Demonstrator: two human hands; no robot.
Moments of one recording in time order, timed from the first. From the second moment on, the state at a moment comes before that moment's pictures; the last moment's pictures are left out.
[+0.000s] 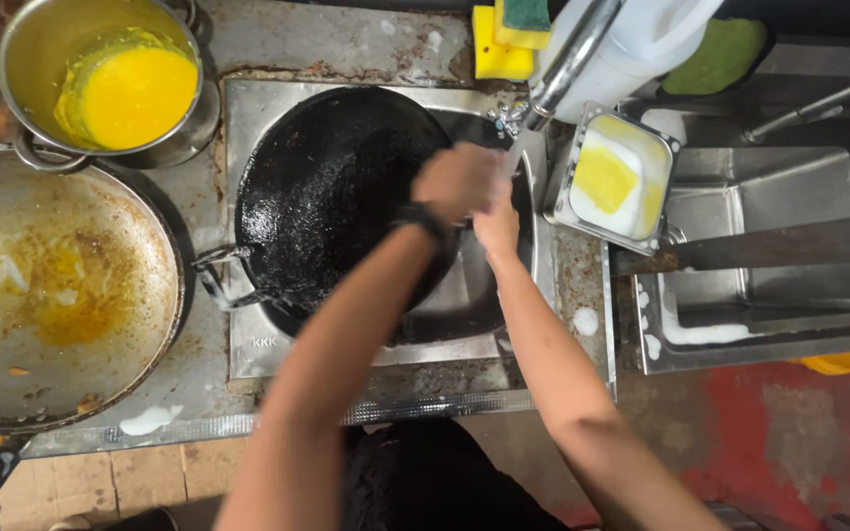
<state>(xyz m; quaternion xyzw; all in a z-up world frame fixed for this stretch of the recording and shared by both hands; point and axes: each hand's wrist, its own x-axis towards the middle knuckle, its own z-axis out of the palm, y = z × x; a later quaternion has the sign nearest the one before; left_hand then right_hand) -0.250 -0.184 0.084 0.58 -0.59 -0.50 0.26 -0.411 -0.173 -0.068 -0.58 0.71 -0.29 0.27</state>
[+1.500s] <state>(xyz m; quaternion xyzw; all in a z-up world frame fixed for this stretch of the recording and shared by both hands) 0.042 -0.005 0.000 0.66 -0.74 -0.02 0.08 -0.181 -0.109 0.075 -0.78 0.59 -0.21 0.01</state>
